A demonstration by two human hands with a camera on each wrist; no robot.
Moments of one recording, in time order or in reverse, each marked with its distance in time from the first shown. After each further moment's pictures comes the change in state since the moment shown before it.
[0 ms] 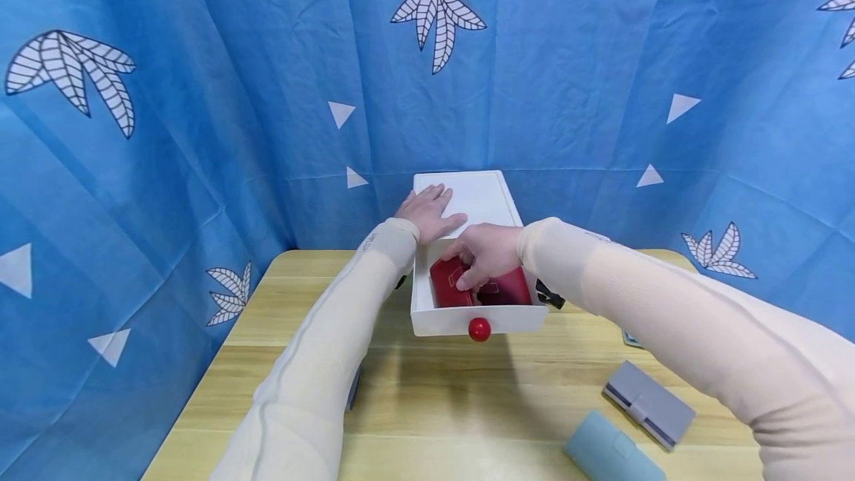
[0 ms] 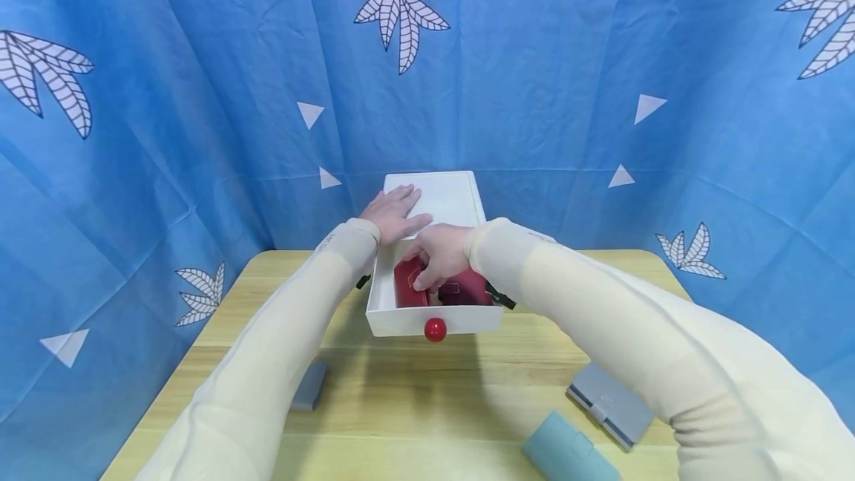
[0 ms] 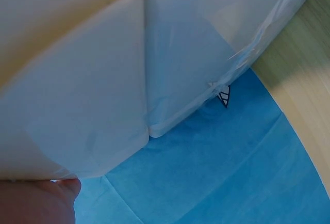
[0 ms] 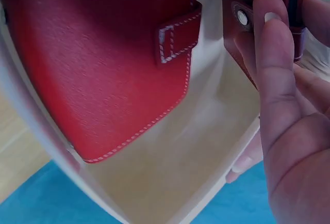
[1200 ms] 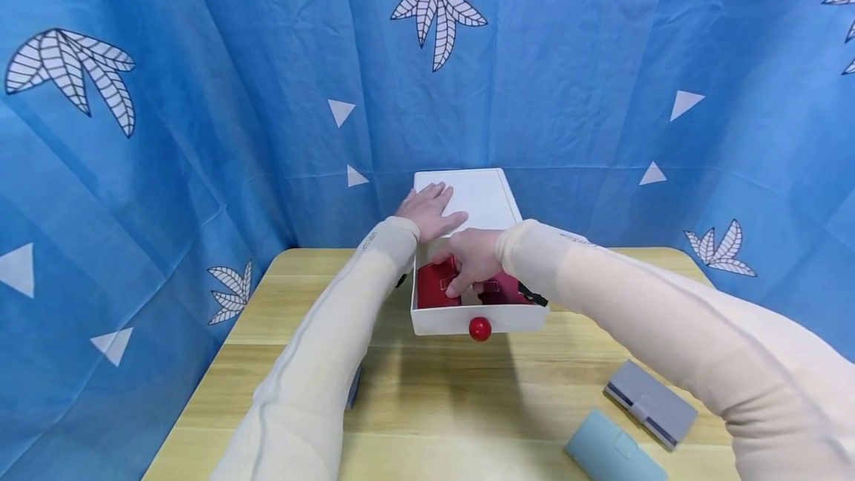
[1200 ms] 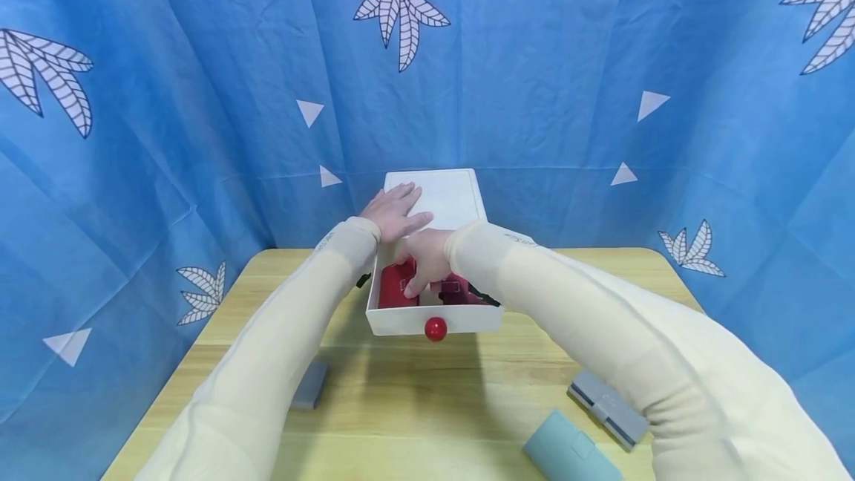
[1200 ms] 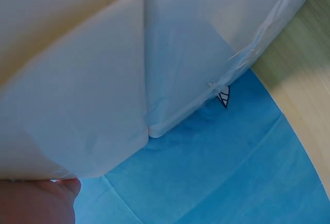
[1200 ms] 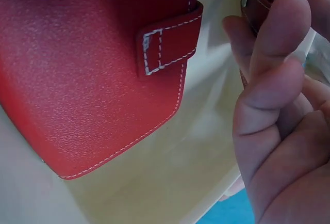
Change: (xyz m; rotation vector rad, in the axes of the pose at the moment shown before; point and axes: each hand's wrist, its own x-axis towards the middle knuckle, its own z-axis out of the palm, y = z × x) left_hand -0.002 0.001 0.000 -0.010 0.003 -0.003; right_hand 0.013 -0.012 0.009 0.004 -0.050 0.096
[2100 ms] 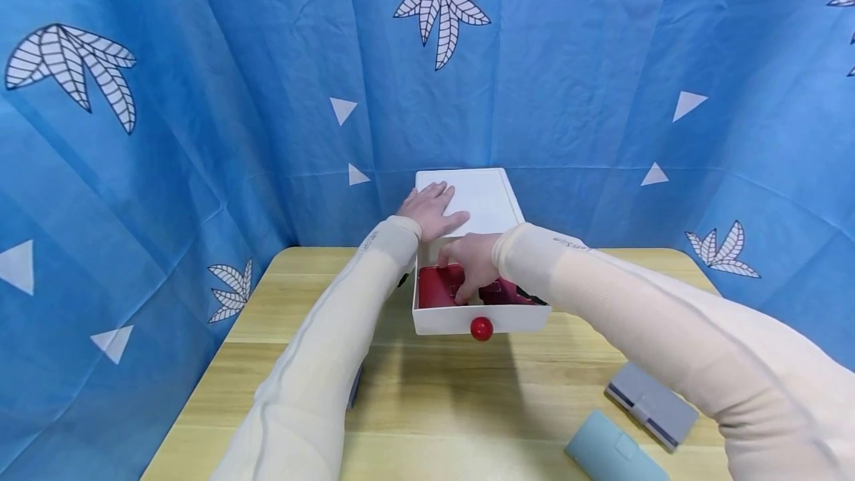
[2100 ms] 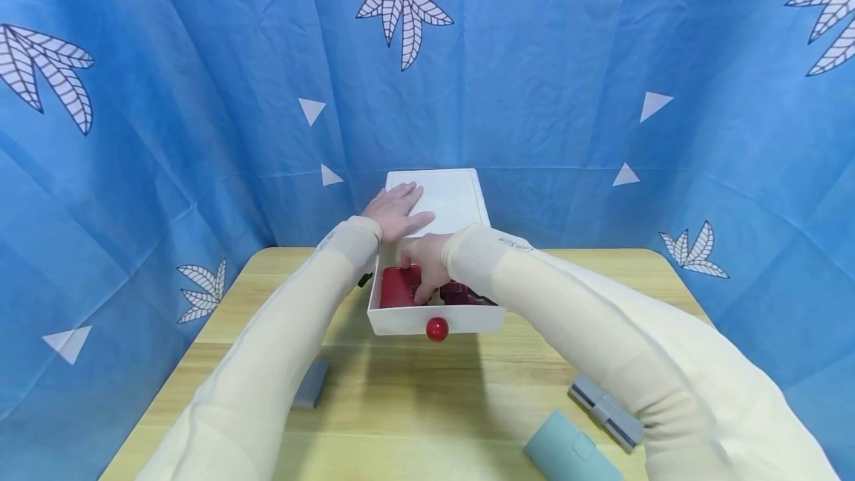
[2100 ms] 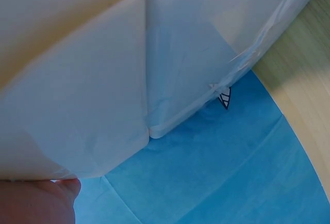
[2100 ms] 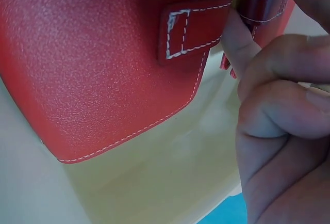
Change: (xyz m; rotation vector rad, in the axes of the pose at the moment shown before) left_hand 0.002 -0.001 0.001 0.003 -0.008 -0.009; right_hand 0.012 0.001 0.007 -0.287 0.025 0.102
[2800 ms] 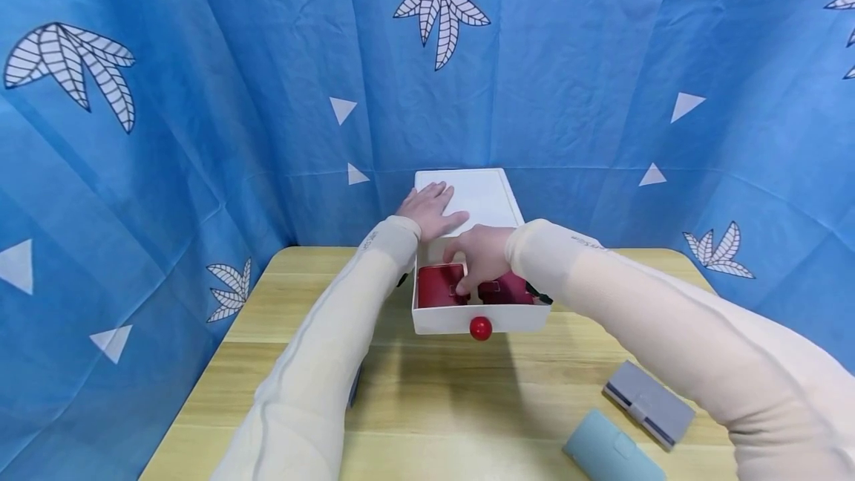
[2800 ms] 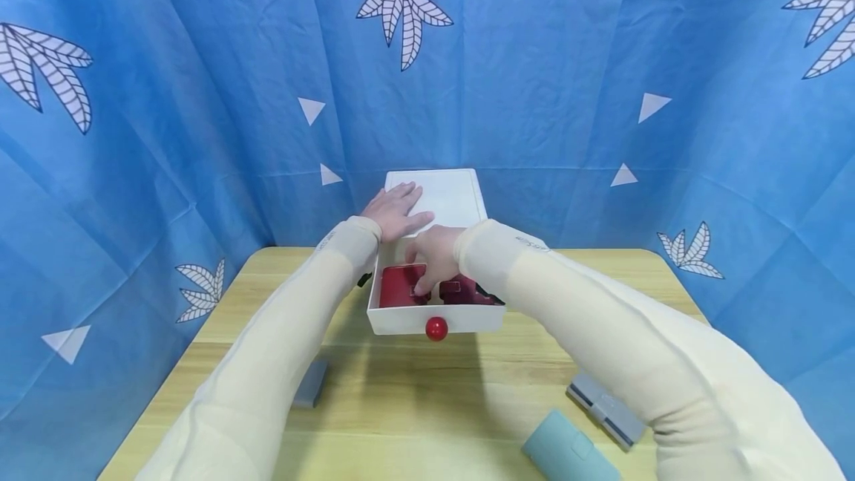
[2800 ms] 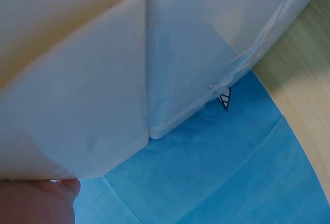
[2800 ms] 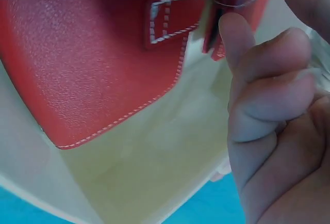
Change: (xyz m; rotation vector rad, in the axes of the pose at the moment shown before) left_hand -0.002 -0.001 -0.001 -0.003 0.014 0.021; right_hand -0.016 0.006 -0.009 0.084 0.046 -0.001
